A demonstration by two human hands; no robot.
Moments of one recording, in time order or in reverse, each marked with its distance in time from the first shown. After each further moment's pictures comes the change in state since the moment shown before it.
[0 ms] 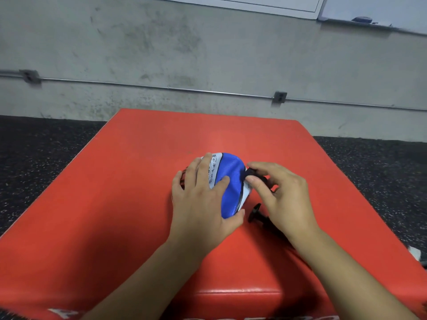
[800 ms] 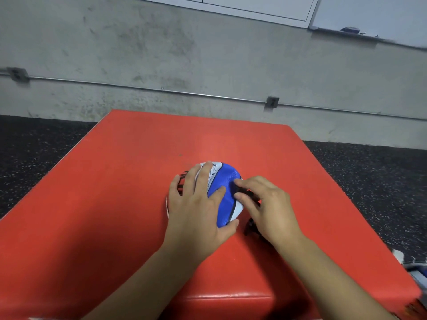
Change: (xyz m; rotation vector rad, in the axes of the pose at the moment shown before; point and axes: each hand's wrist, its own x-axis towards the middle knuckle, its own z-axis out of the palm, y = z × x) left_hand -0.002 0.008 0.010 0.045 -0.012 0.075; right_hand -0.013 0.024 0.008 -0.126 -0.128 -0.024
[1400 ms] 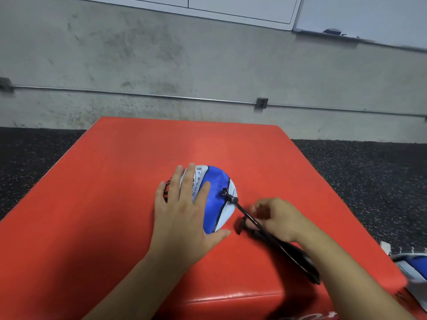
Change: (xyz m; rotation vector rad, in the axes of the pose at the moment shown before) left_hand -0.002 -0.007 -0.009 0.037 -0.112 0.004; right_hand -0.008 0.051 -0.030 -0.078 -0.582 0.535
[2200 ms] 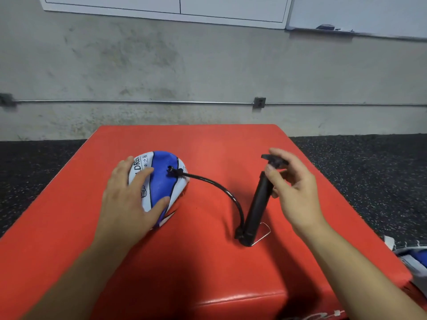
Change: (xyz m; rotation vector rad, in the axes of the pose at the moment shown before) left_hand 0.010 -0.096 -0.005 -0.249 0.215 -0.159; right_hand -0.019 -0.037 -0.027 0.825 0.699 -0.414
